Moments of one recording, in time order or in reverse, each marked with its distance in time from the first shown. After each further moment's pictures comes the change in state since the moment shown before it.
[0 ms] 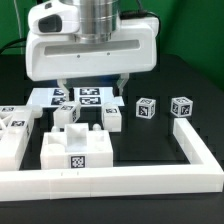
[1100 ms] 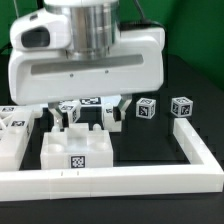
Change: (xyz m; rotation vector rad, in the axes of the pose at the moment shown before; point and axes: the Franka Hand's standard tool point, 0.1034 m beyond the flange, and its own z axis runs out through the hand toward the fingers) arm 0.065 0.012 0.009 0.014 0.047 0.005
